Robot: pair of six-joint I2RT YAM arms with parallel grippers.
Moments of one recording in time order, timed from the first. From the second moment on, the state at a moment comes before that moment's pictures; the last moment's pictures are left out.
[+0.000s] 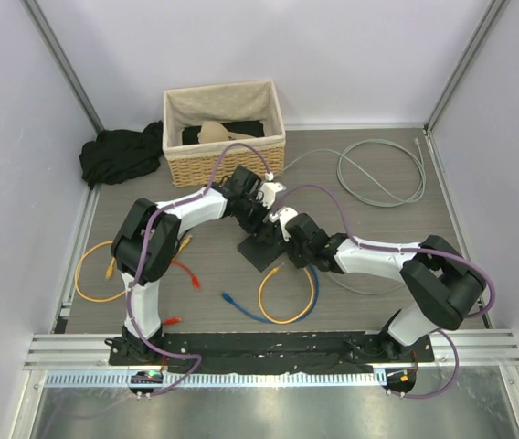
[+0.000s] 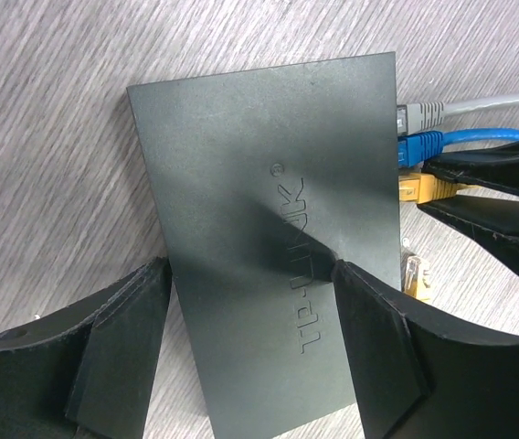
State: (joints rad) left arm -0.59 1.97 1.32 -0.41 0.48 0.16; right arm 0.79 1.54 0.74 -0.08 0.13 0.05
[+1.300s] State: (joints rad) left arm -0.56 1.97 1.35 -0.43 0.44 -0.02; right arm 0.78 1.46 0.75 -0.20 0.13 0.21
